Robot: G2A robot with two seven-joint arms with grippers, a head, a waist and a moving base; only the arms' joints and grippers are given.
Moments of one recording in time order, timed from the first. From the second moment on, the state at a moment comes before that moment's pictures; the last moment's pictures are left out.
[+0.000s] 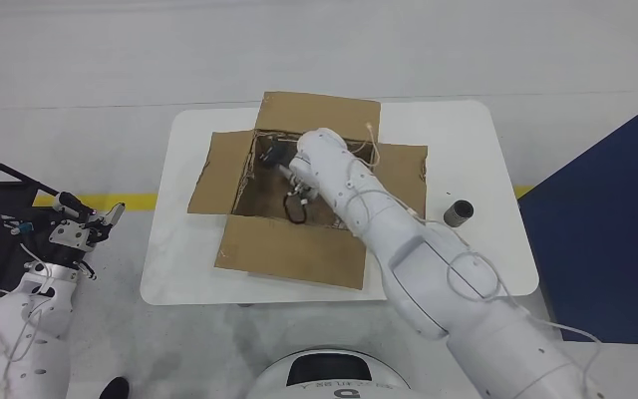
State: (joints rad) left arm 1.68 -1.08 -2.03 -1.34 1.18 -0.71 0.28; right arm -0.42 -1.91 0.80 -0.29 -1.35 -0.29 0.90
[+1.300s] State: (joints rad) left arm 1.68 -1.08 -2.03 -1.34 1.18 -0.71 0.28; right arm -1.44 -1.61 1.35 -2.05 -1.47 -0.07 0.83
